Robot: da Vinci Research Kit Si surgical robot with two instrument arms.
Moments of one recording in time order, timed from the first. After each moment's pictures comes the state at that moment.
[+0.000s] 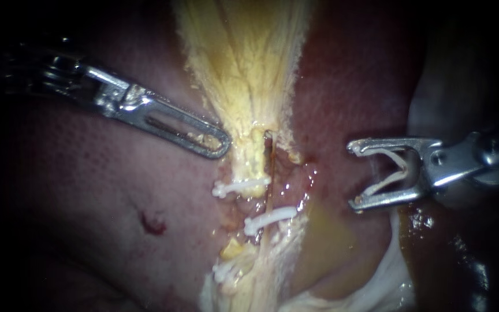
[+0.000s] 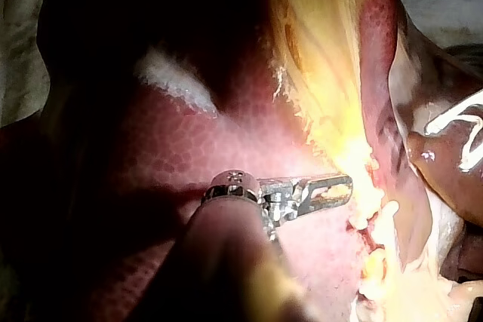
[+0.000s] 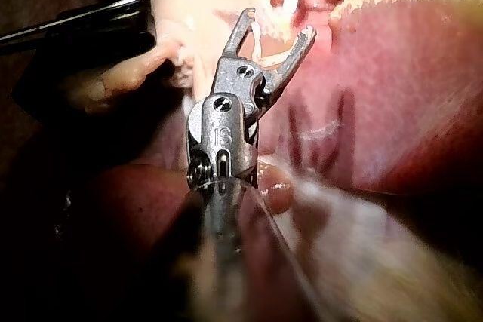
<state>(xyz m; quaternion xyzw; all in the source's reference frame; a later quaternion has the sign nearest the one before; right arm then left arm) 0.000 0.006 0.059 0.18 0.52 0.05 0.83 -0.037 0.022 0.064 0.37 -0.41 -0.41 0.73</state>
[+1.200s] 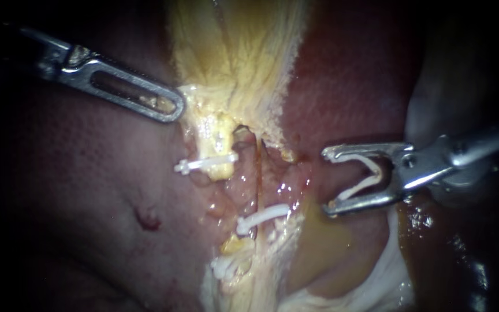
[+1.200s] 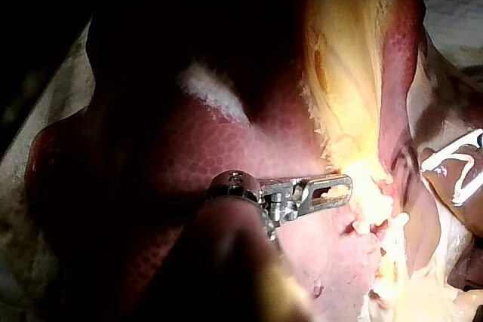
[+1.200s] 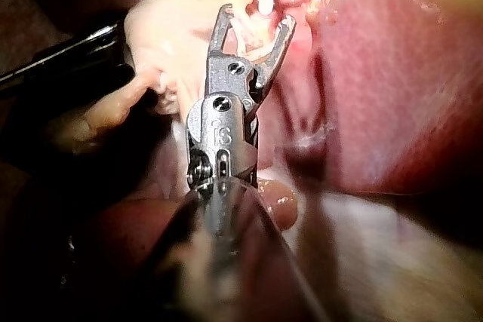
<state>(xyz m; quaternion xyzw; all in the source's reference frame) 0.005 0.004 0.062 0.24 0.52 0.09 0.81 -0.031 0.026 0.058 0.36 -0.41 -0.43 0.72</state>
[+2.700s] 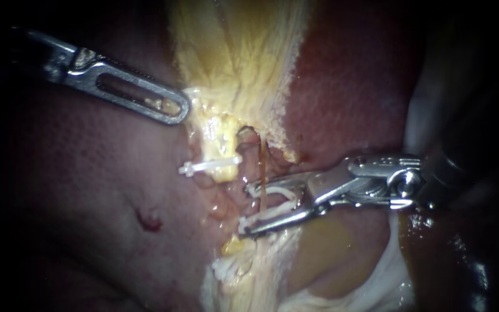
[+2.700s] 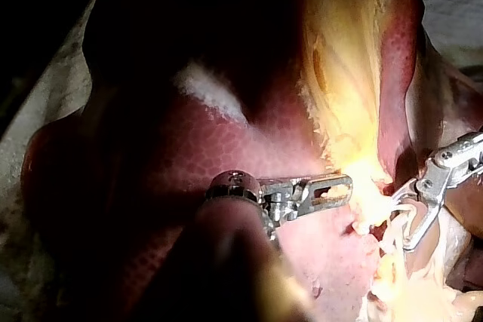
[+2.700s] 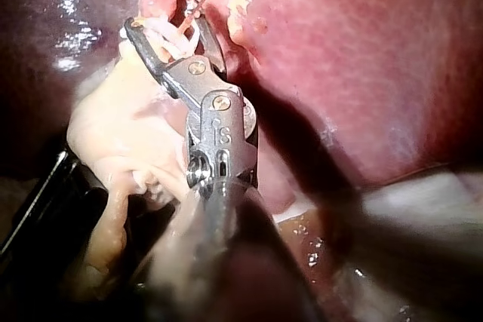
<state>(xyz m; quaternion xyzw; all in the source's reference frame) 0.014 0.002 0.072 0.38 0.53 0.19 0.73 -0.031 0.026 0.059 0.36 -0.41 -0.43 0.72</state>
